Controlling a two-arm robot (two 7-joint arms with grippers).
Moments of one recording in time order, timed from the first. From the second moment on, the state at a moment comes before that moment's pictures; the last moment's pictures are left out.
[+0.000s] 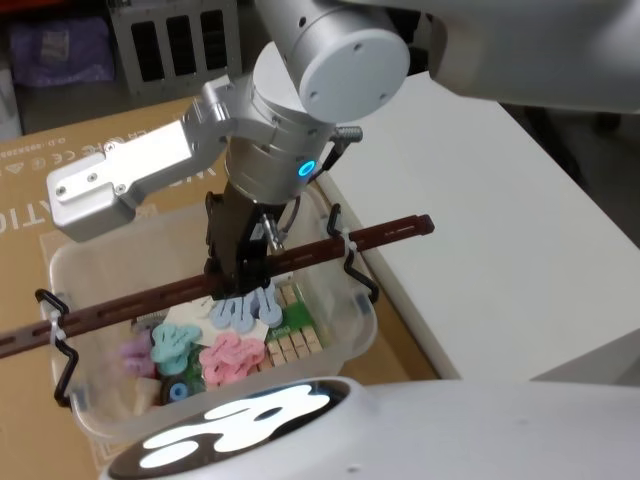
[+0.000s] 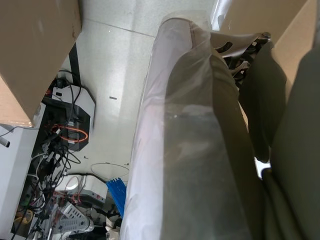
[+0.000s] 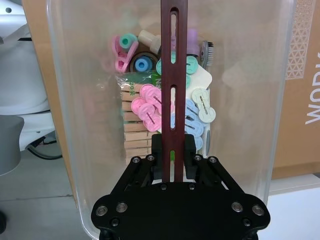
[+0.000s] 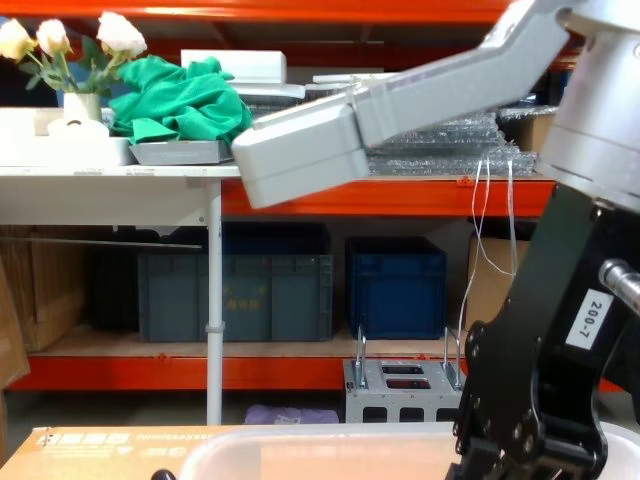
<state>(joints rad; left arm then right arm) -1.47 0.98 1.56 -0.90 0.05 0.15 -1.47 1.29 0.66 -1.42 -1.83 -0.34 -0.40 1.25</state>
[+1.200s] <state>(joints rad) -1.47 0.98 1.56 -0.90 0.05 0.15 -1.47 1.29 0.64 -1.45 -1.81 -0.34 -0.39 1.27</state>
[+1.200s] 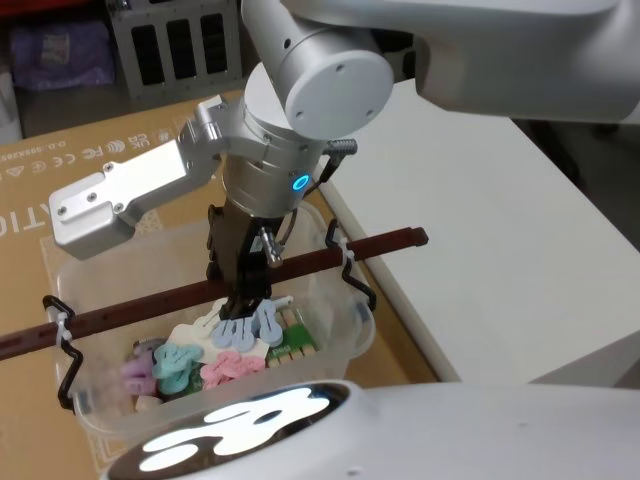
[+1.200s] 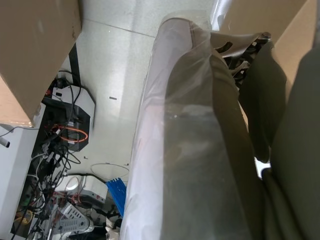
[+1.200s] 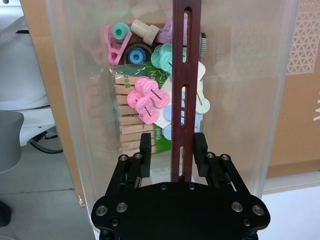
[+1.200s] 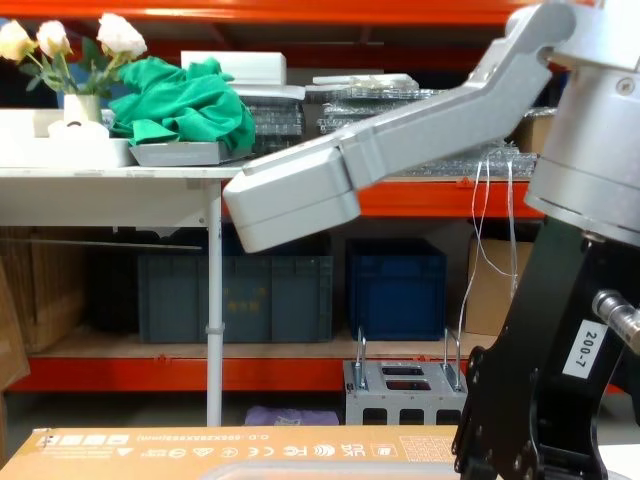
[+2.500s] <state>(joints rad) -1.47 0.98 1.56 -0.90 0.05 0.15 -1.47 1.33 0.79 -1.32 -1.91 -0.24 -0.45 1.25</state>
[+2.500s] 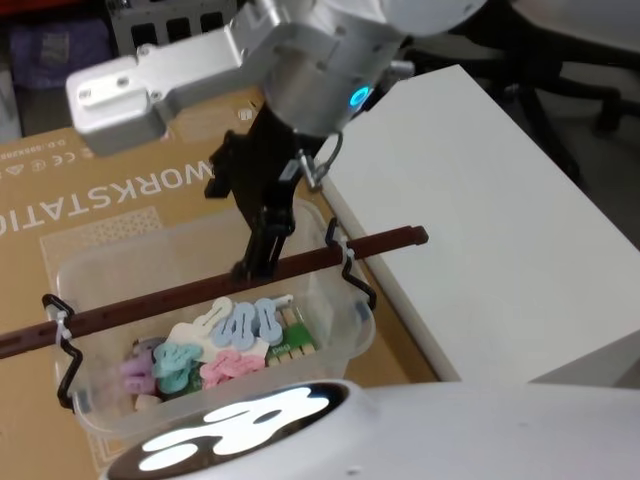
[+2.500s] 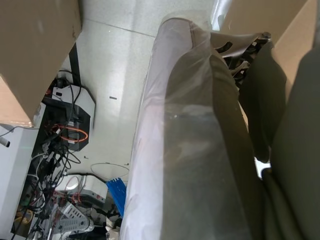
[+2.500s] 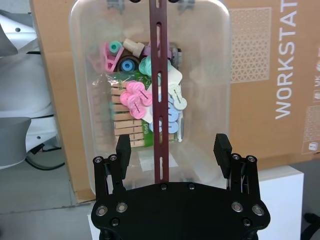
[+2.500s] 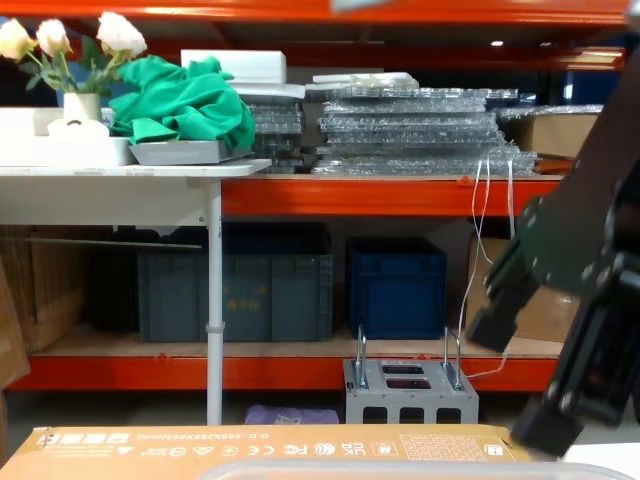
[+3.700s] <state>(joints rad) -1.47 0.98 1.56 -0.90 0.05 0.15 -1.47 1.30 0.84 -1.22 -1.93 -0.20 -0.49 1.26</state>
